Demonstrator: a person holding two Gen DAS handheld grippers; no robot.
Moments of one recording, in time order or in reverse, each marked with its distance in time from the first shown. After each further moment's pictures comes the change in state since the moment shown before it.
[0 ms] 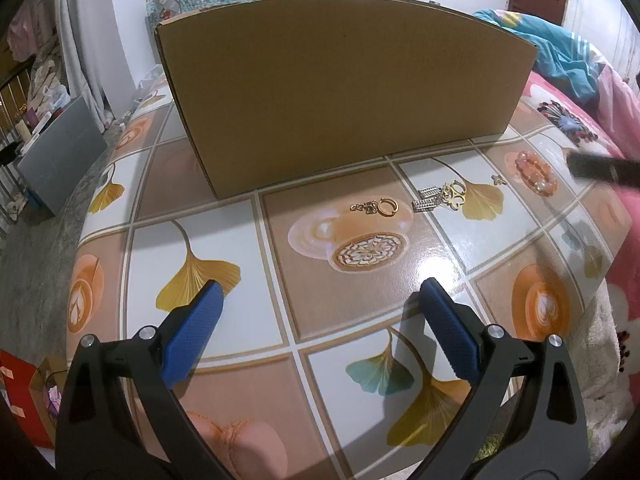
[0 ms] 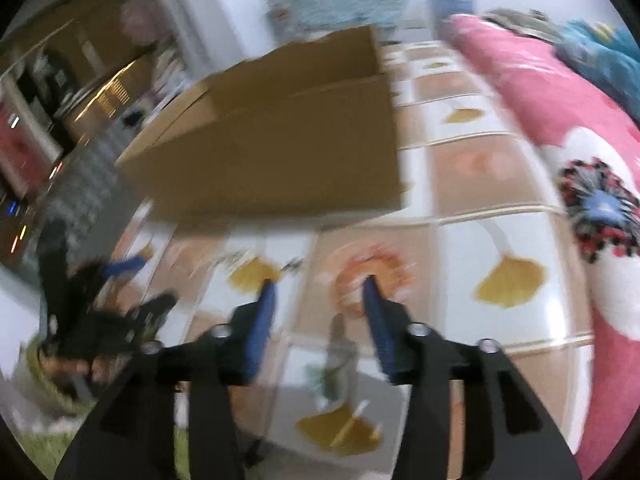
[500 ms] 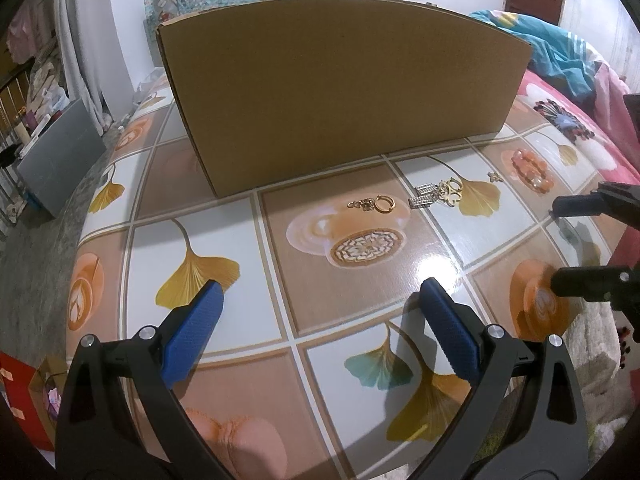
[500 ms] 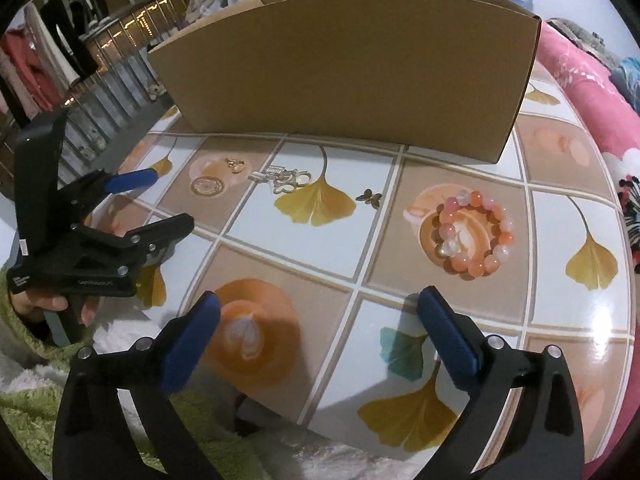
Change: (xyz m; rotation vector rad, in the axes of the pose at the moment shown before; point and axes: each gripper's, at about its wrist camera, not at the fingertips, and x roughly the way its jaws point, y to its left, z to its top) left arm -0.001 0.000 -0.004 0.008 -0.011 -0.003; right arm 0.036 0.040 -0.019 -0.149 0.149 -0.012
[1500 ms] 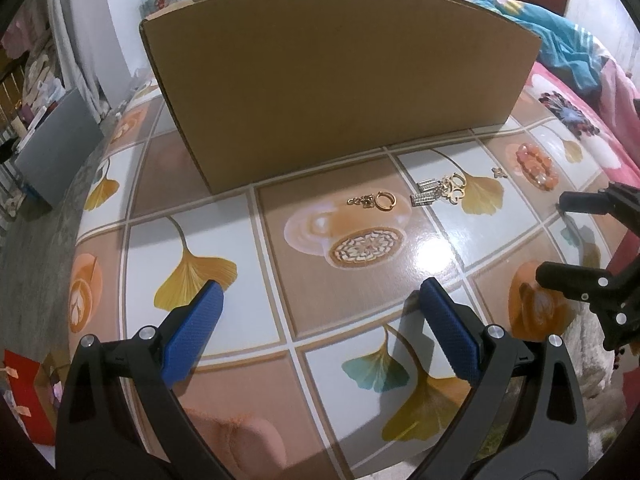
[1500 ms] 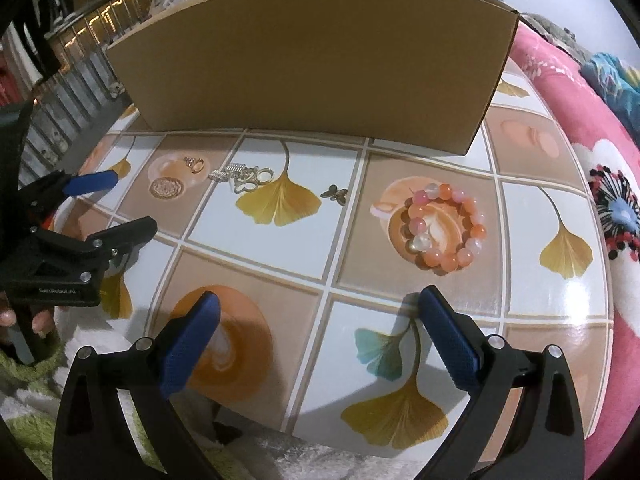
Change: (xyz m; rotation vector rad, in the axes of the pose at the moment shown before) left arm 0.007 -0.003 0.011 -0.001 0.069 0.000; right arm 0.007 0.005 0.002 0.026 0.029 -0.148
